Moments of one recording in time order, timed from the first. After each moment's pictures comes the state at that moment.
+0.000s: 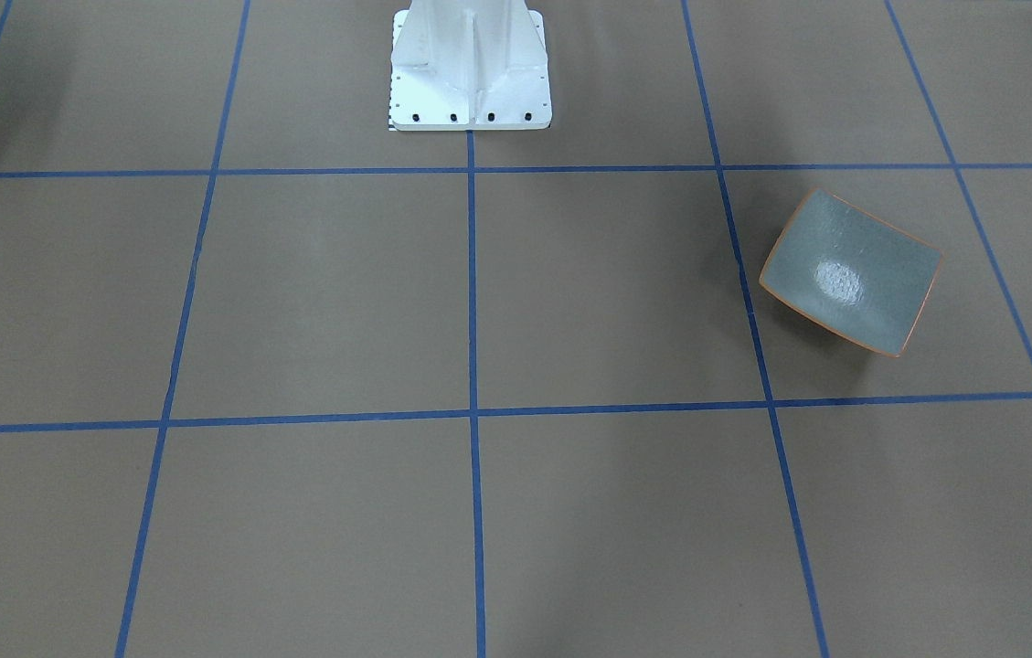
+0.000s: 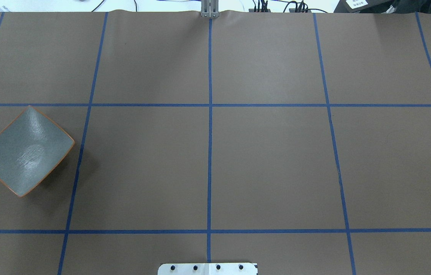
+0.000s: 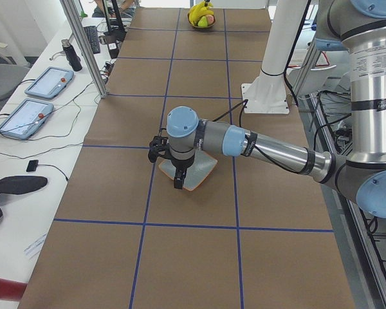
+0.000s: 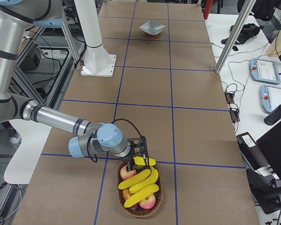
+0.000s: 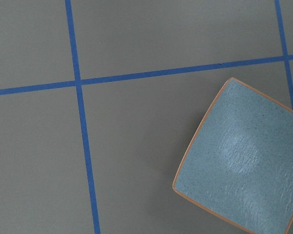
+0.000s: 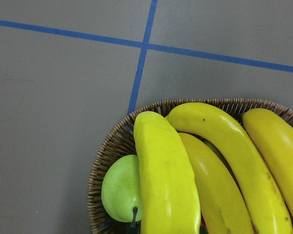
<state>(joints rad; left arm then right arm) -1.50 -1.43 -2.00 -1.47 -2.45 -0.04 1.65 -1.95 1.70 -0.99 2.38 0.03</state>
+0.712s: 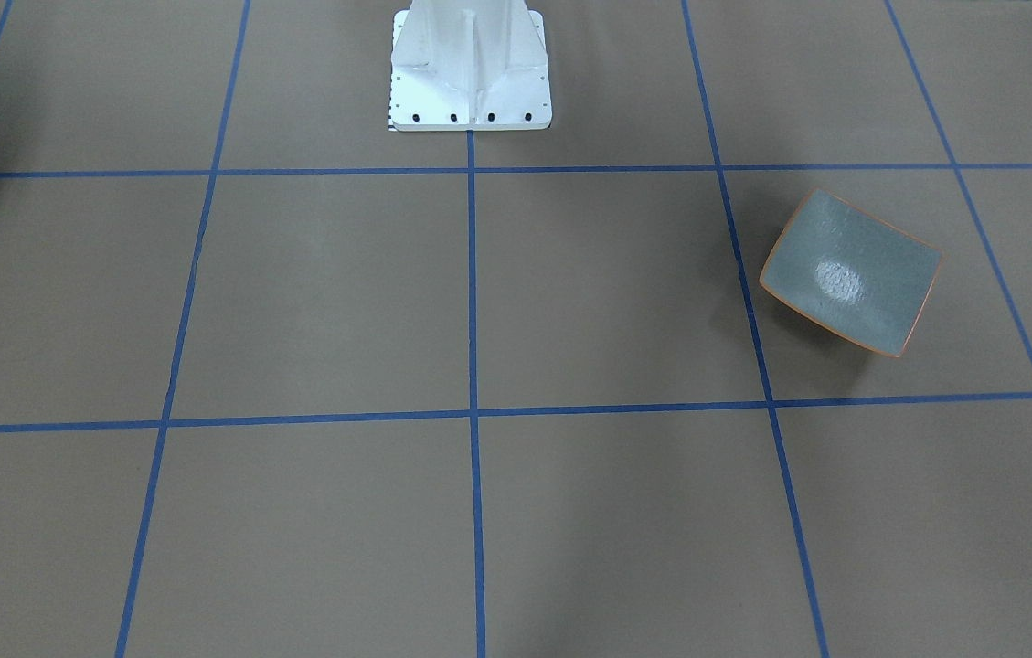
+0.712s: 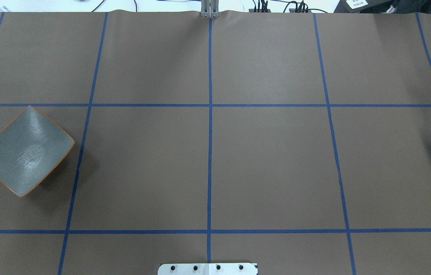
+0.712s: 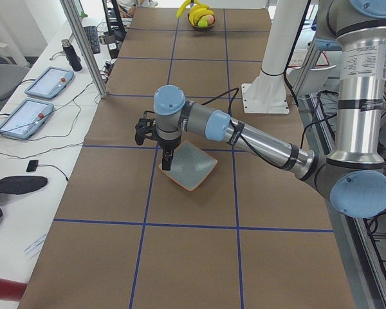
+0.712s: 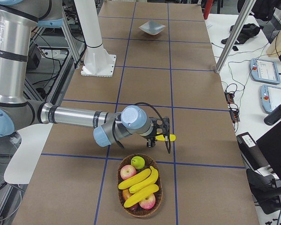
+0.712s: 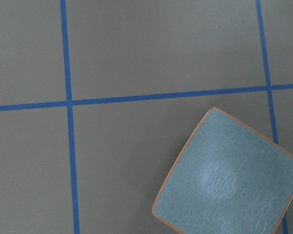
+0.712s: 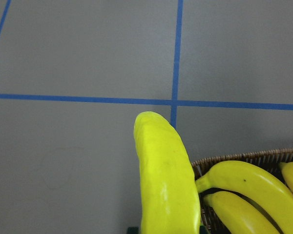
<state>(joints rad) -1.47 -1.58 -1.99 -1.47 -2.45 -0.29 1.58 -1.75 1.73 -0.99 2.55 0.48</state>
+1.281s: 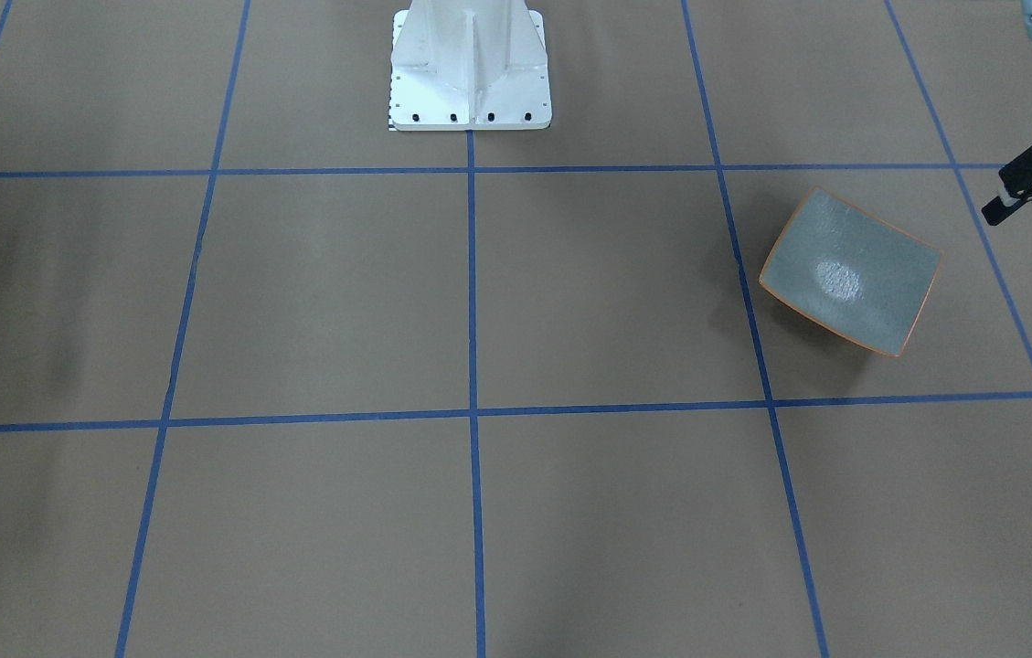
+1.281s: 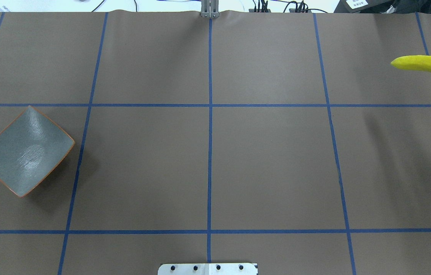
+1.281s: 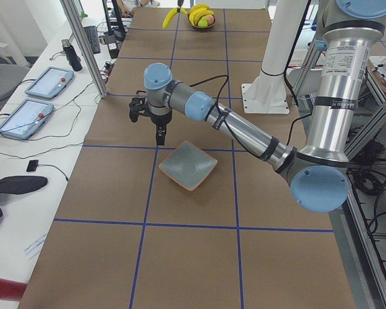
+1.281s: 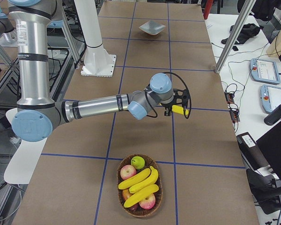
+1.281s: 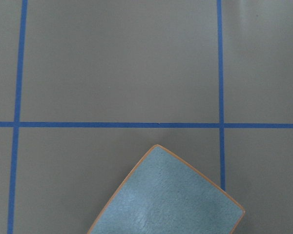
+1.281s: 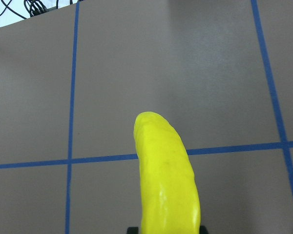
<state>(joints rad) -1.33 -1.73 -1.98 -1.47 -2.45 -0.53 1.33 -1.53 1.77 -0.98 2.45 0.95</state>
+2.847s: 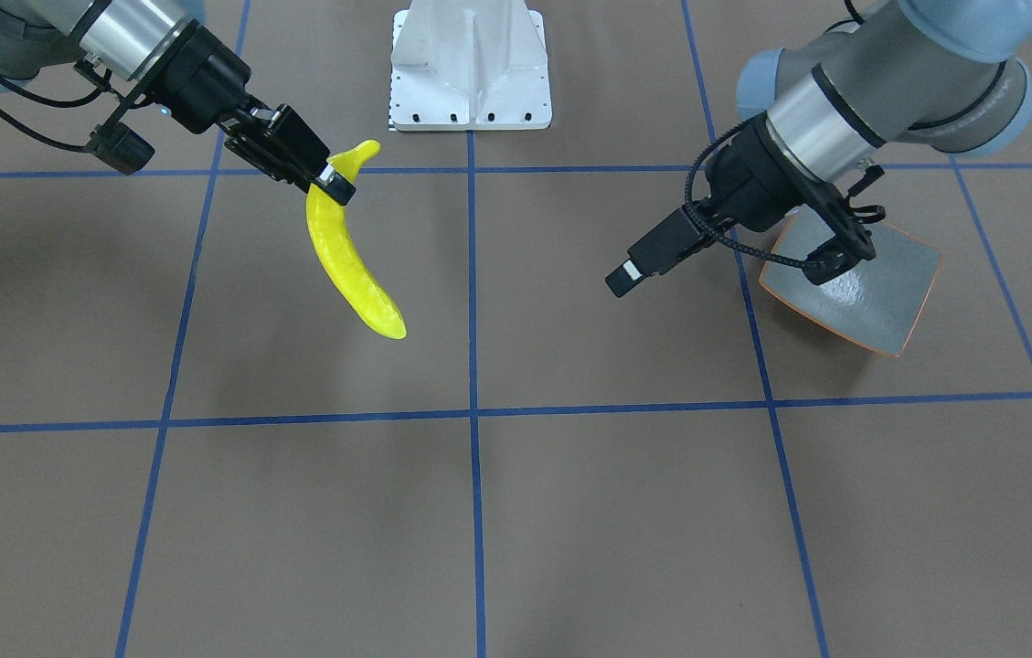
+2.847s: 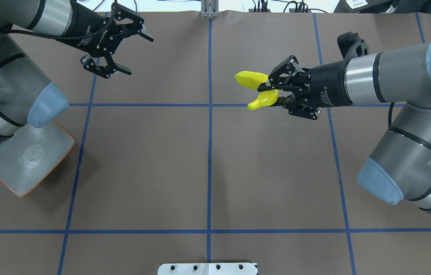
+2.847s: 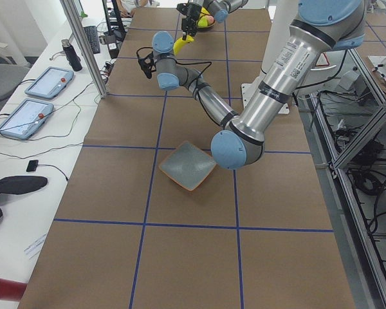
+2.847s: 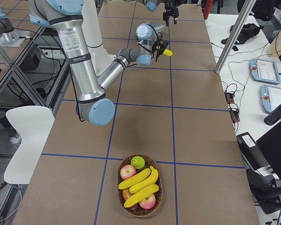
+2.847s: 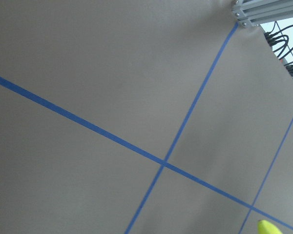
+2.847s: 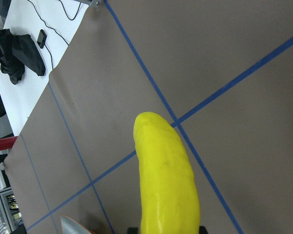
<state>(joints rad) -0.93 -2.17 -1.69 -2.26 -2.27 -2.05 0.75 -1.23 2.00 -0.82 2.01 2.06</state>
